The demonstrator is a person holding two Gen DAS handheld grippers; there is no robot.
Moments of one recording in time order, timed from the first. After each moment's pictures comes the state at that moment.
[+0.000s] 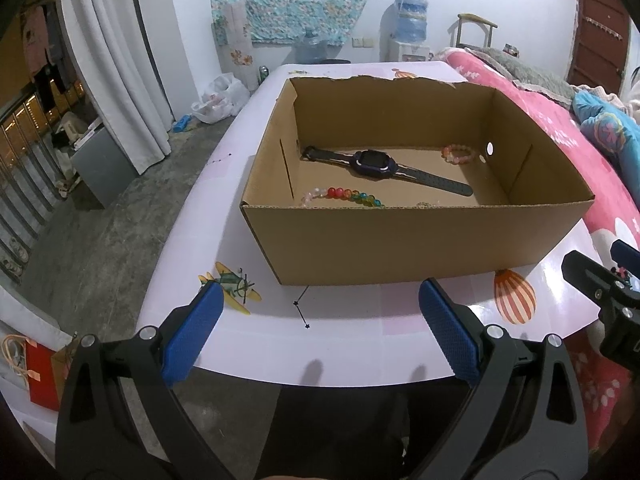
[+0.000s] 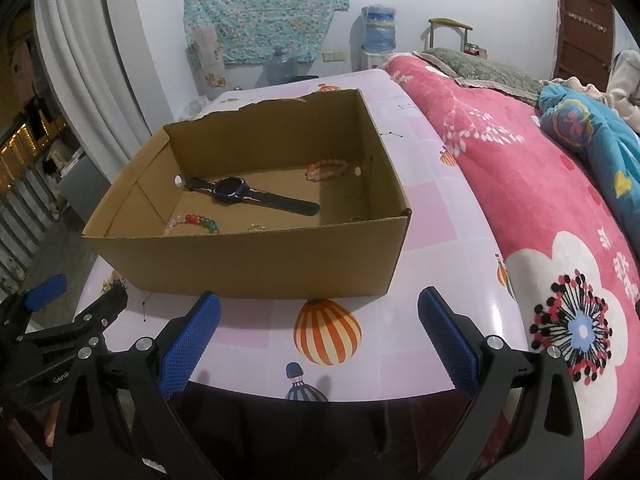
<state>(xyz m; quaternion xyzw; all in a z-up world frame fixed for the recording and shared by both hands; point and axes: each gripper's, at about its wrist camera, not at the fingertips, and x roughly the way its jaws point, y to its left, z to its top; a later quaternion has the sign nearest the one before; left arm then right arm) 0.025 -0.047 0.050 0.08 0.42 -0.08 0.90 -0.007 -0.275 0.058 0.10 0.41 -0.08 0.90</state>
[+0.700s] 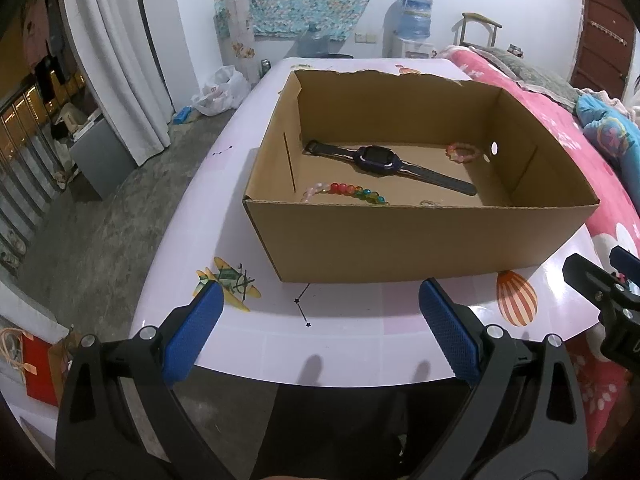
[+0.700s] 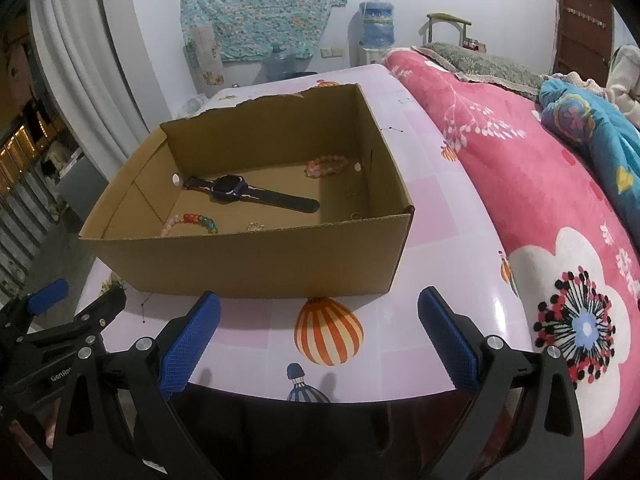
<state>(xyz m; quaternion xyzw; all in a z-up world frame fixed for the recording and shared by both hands) 0.032 -0.042 0.047 0.07 0.43 -0.08 0.90 -0.001 -0.279 0.057 0.11 0.41 -0.08 0.90</state>
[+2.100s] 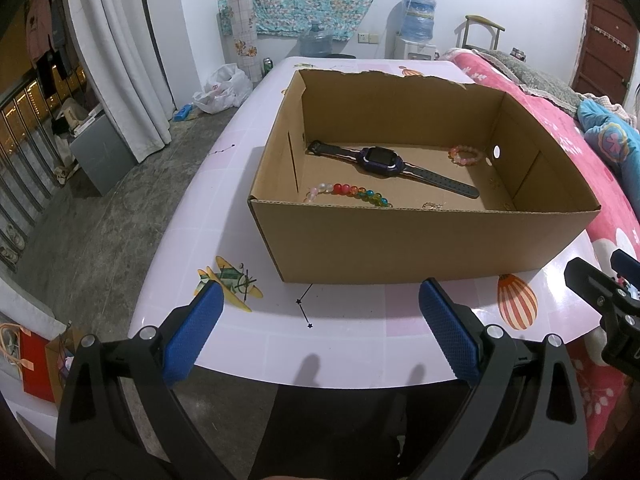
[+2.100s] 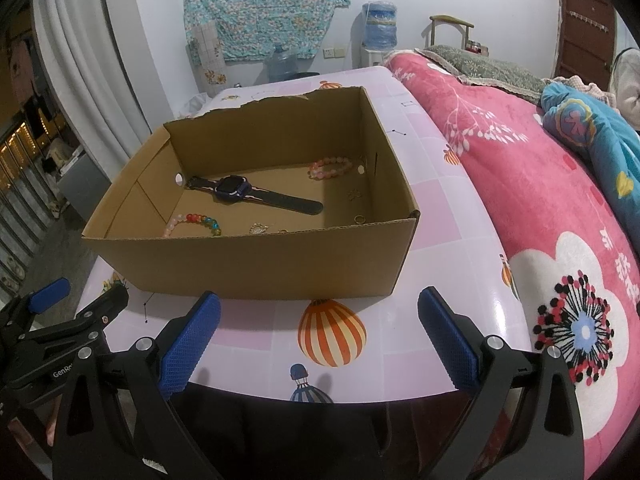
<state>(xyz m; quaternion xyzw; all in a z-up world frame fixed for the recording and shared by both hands) 0.035 -0.039 0.048 0.06 0.43 -0.08 0.90 0.001 -0.275 0.060 0.10 0.41 -0.08 0.90</state>
